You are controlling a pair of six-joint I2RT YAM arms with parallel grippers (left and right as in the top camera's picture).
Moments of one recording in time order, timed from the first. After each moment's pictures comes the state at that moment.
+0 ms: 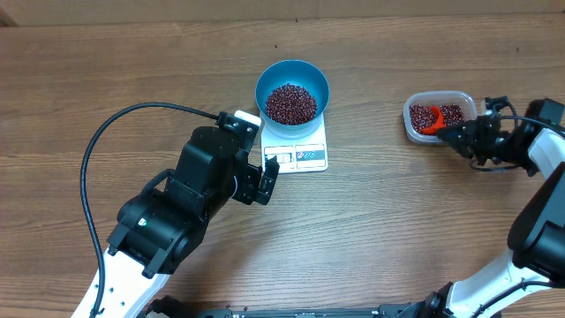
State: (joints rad) left arm -0.55 1.08 1.16 -0.82 -0.09 -0.12; right arm -0.51 1.93 1.22 -0.70 -0.94 -0.02
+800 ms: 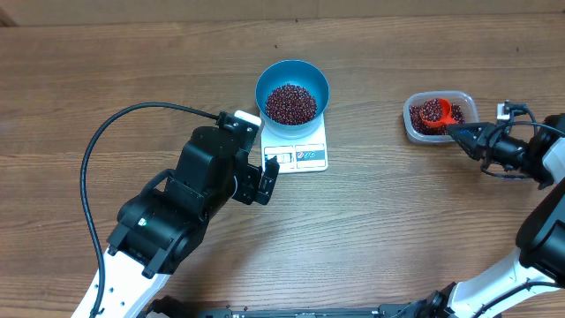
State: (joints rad) left arm -0.55 1.08 1.16 -0.82 -0.09 -0.12; right arm -0.61 1.94 1.20 -0.74 -1.24 -0.06
